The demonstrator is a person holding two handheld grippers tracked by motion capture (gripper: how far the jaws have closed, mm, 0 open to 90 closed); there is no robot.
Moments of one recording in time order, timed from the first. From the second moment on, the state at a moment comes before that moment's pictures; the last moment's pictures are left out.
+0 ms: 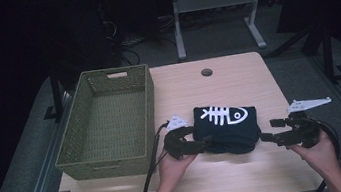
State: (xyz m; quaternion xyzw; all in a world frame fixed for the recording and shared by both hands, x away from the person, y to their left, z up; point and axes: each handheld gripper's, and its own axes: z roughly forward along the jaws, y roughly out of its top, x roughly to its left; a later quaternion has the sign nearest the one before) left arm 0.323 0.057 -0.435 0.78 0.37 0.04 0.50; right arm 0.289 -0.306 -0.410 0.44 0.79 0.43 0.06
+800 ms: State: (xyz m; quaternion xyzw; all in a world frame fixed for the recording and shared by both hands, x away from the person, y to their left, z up) left arm 0.374 0.045 -0.470 0.77 0.45 0.00 0.45; right arm 0.353 -0.300 -0.445 0.50 0.77 0.39 0.01
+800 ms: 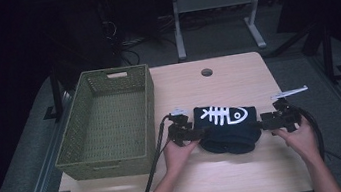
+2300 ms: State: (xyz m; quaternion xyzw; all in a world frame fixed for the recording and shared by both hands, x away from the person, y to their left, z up) left arm 0.354 0.045 -0.446 0.77 0.41 -0.07 0.49; right arm 0.335 -0.291 -0.428 0.52 0.74 0.43 -0.03
